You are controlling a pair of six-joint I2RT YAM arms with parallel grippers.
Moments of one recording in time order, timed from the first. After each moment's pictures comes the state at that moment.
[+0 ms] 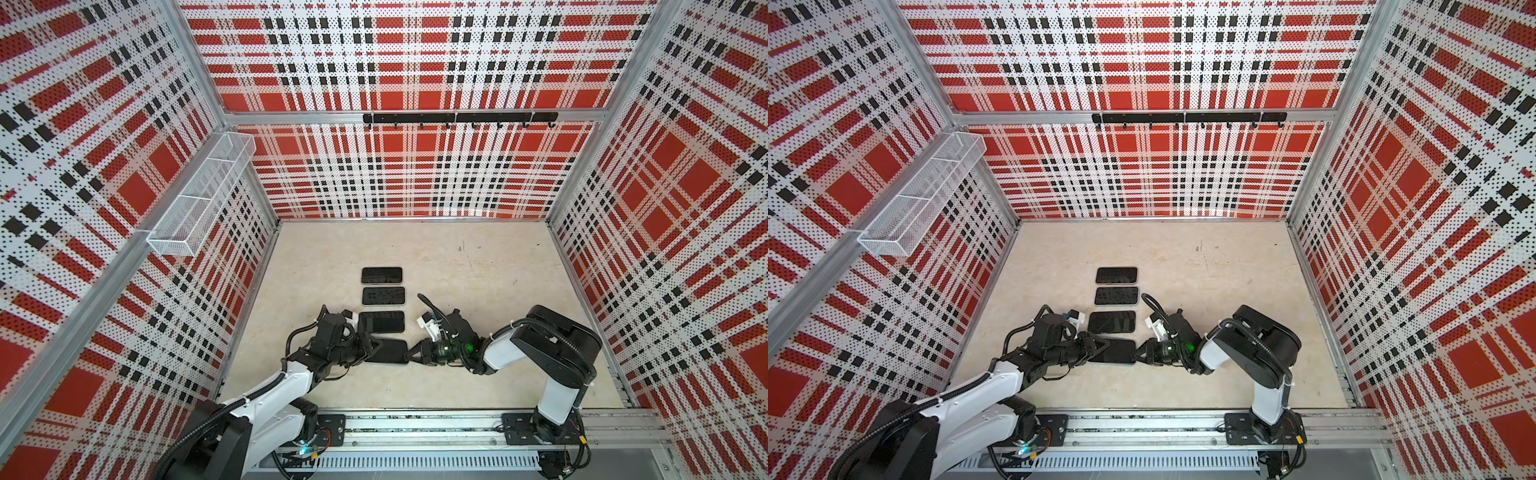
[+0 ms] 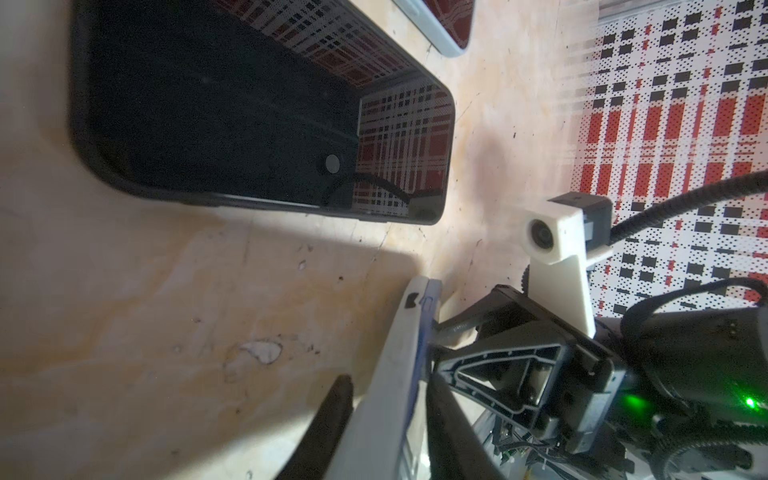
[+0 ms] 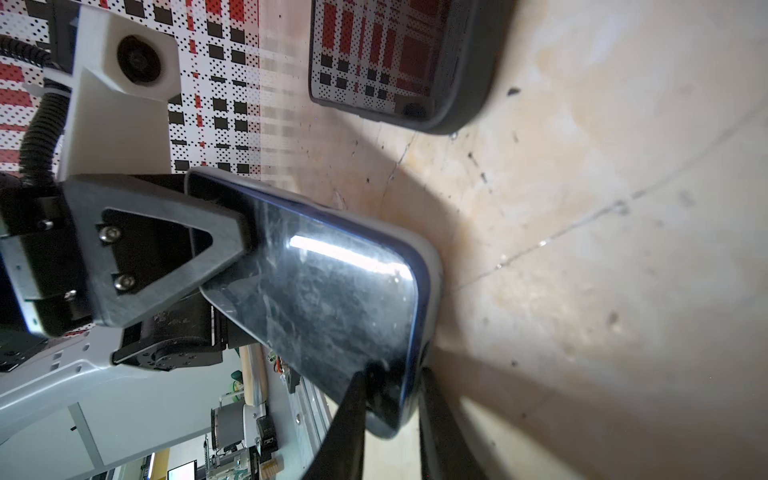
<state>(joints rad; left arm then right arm) -0.42 1.02 0.25 0.03 0.50 -0.92 0.84 1.82 0.49 0.72 -0.58 0.97</state>
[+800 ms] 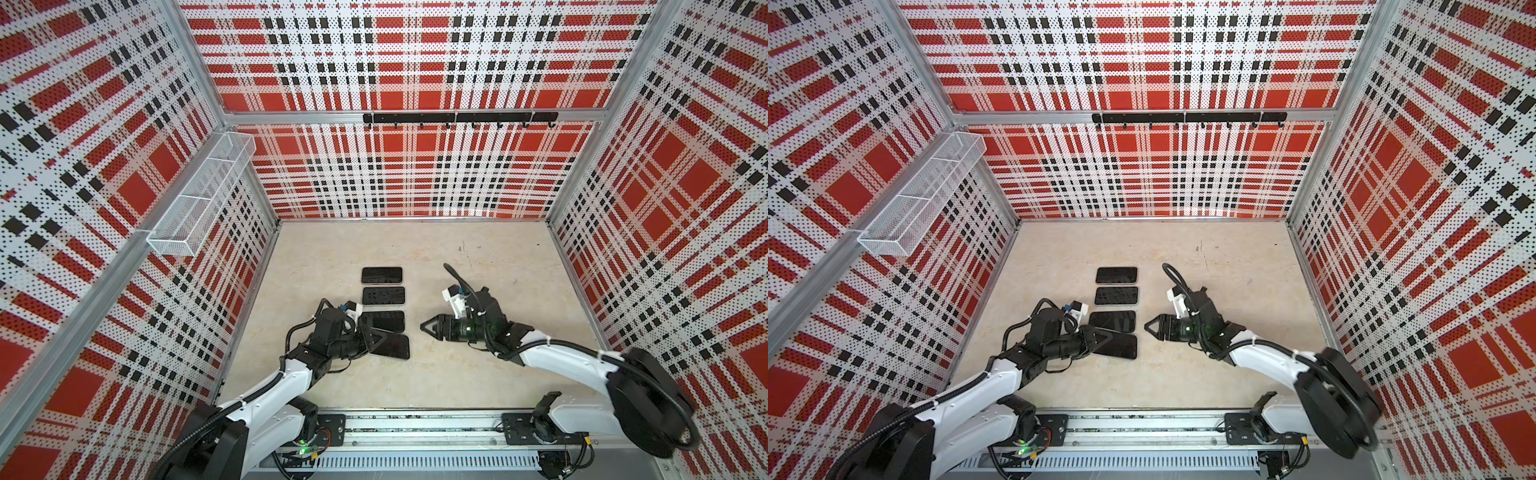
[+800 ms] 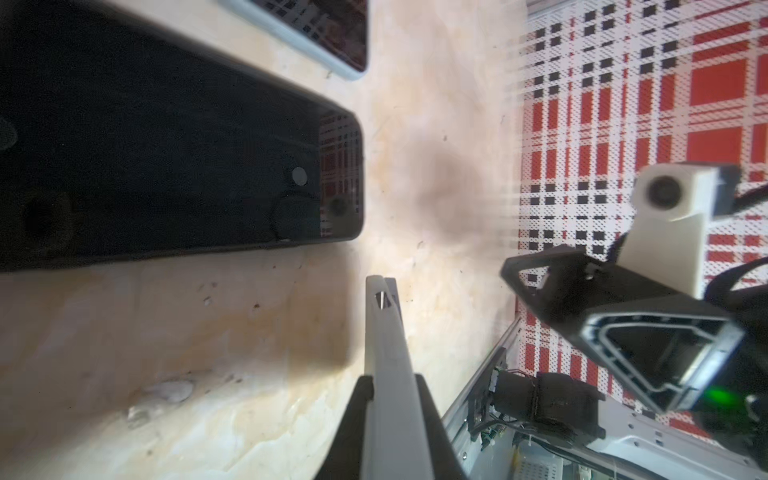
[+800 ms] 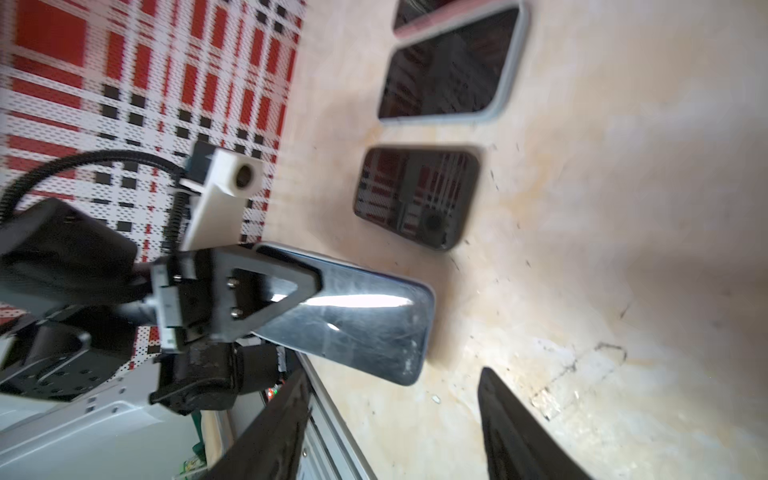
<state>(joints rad) -0.39 1.01 0.33 0.07 0.60 -0.88 0.67 1.22 0.62 0.05 -0.41 0.74</state>
